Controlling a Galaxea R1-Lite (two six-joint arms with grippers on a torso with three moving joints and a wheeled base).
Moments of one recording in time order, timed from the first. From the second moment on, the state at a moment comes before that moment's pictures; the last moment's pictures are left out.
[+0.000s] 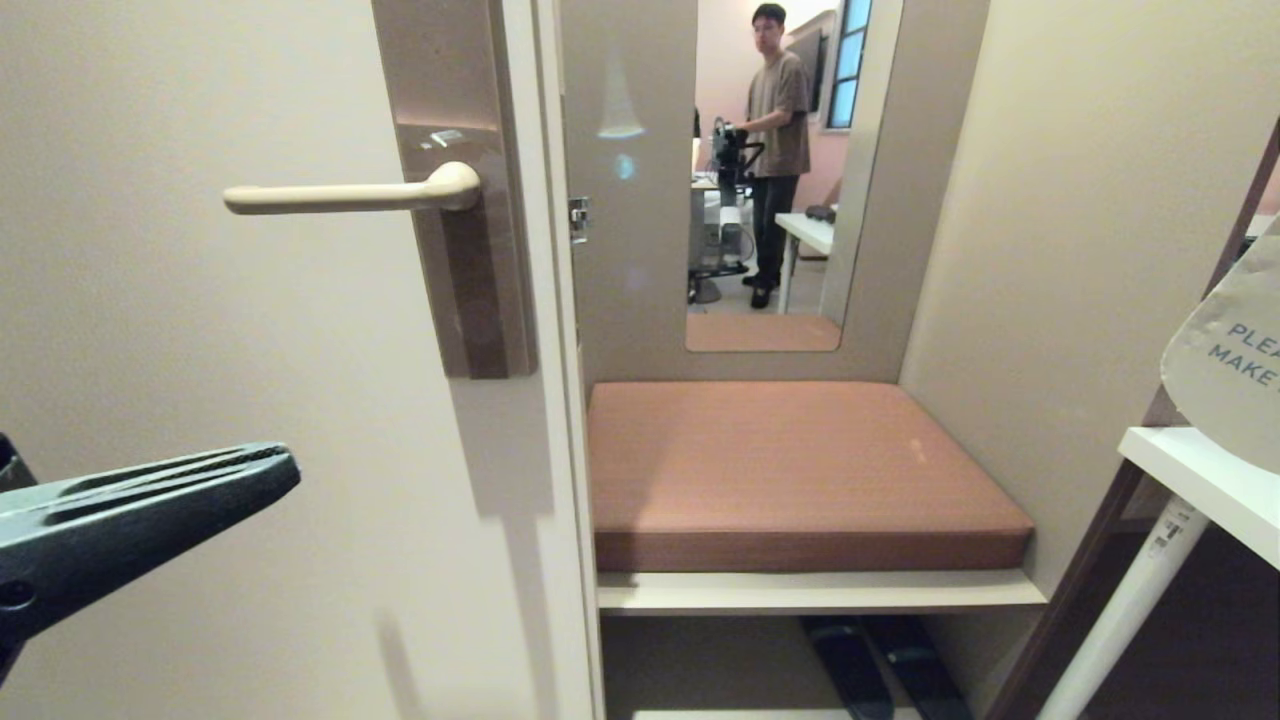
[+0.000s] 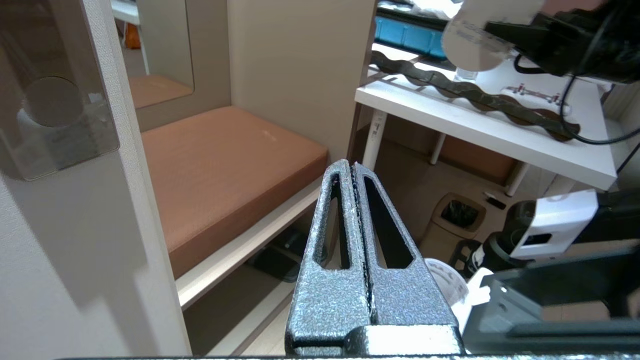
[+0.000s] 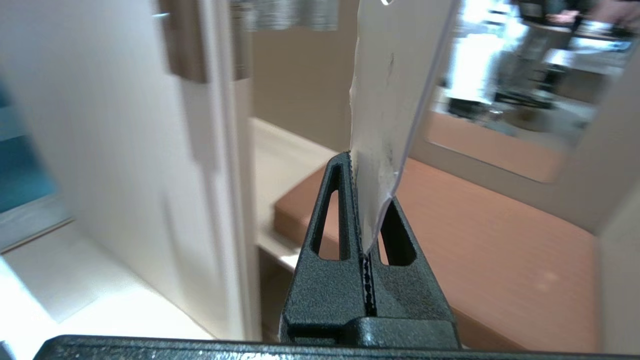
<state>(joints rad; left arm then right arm) -0.59 0.90 -0.63 -0.30 -0.37 -0.22 0.01 0.84 -0.75 -0.09 0.58 0.01</state>
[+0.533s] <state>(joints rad) -0.62 1.04 -0.62 -0.40 -0.37 -0.21 0.01 0.91 -0.75 -0.18 0.81 0.02</state>
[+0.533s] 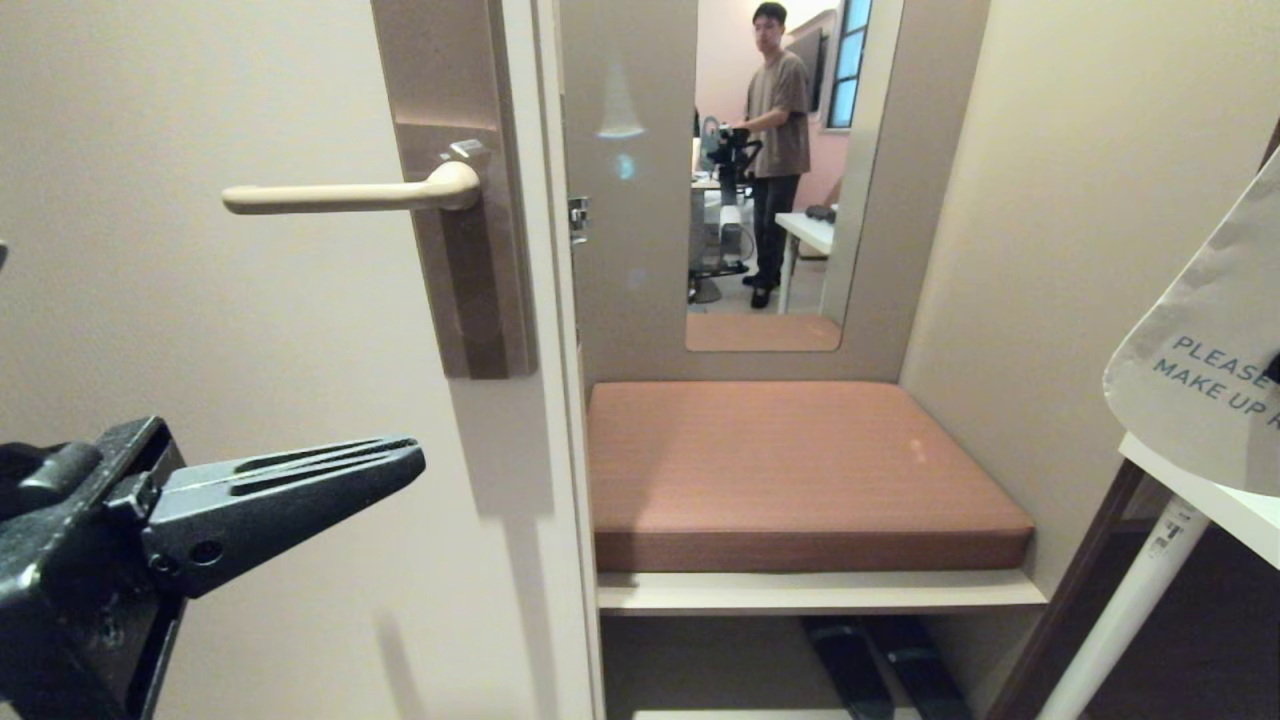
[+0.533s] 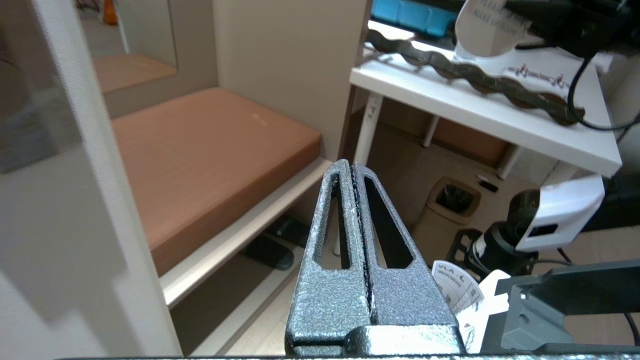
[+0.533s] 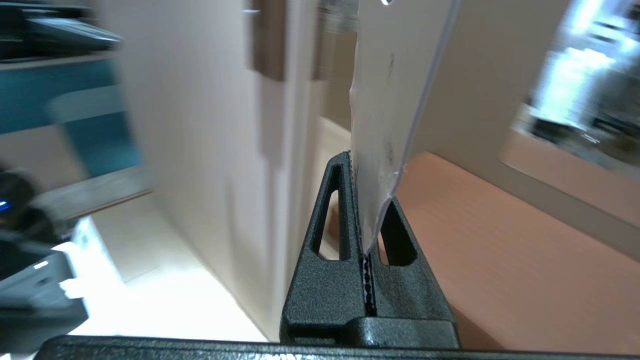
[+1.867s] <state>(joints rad) -0.72 1.22 -0.55 -0.62 -0.45 -0.11 0.28 1.15 -0.75 -0.36 1.02 0.02</state>
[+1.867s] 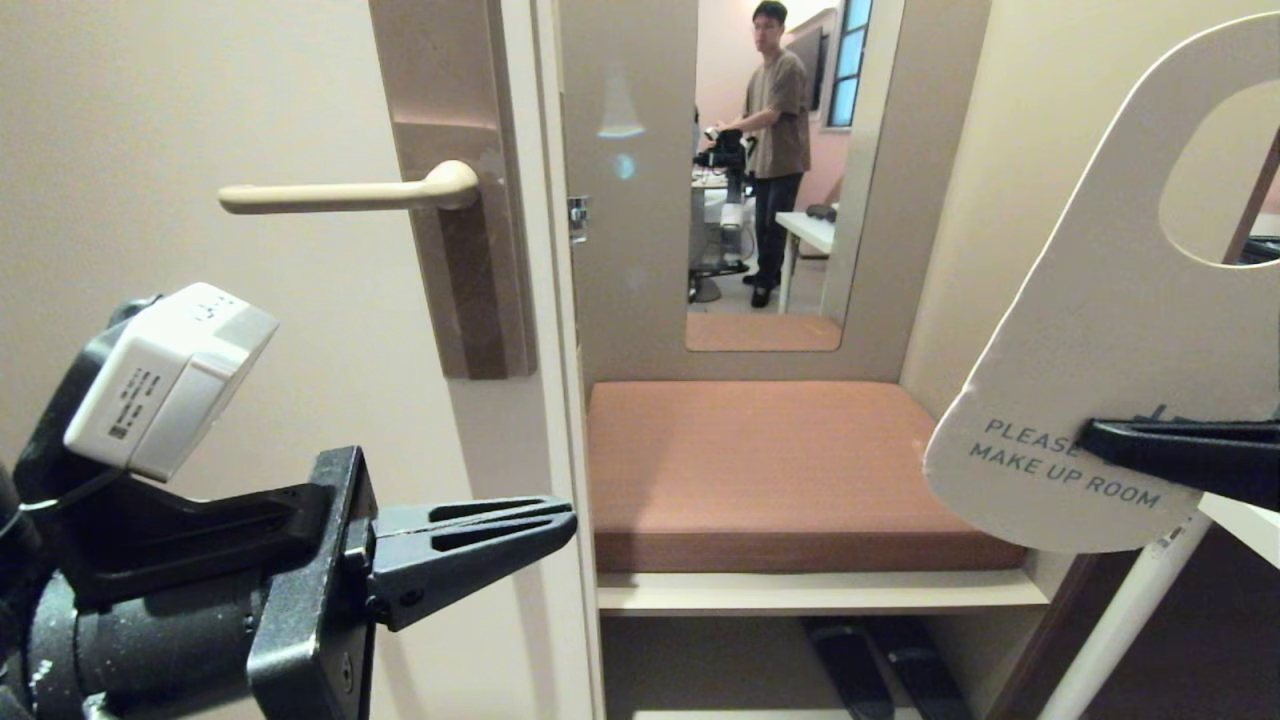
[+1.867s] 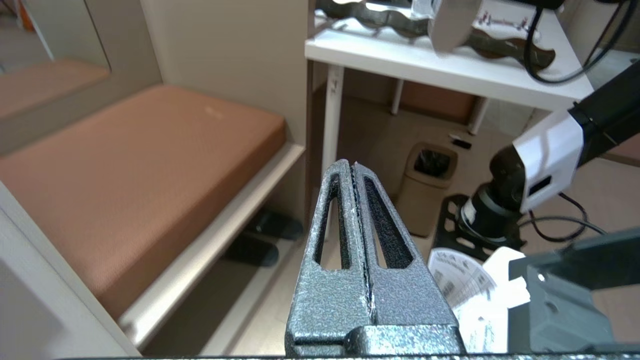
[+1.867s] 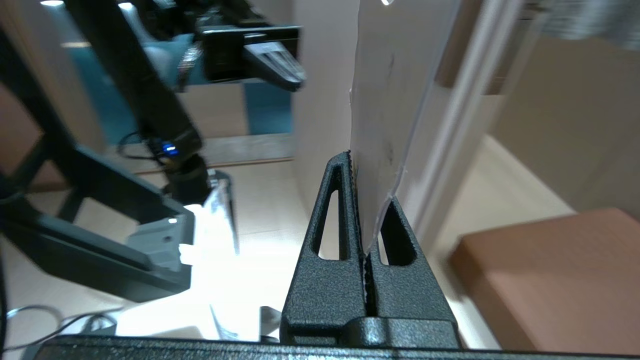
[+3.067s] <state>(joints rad) -0.83 1.35 -0.63 -0.70 -0.45 -0.11 0.39 1.28 -0.78 -0.42 1.02 0.02</state>
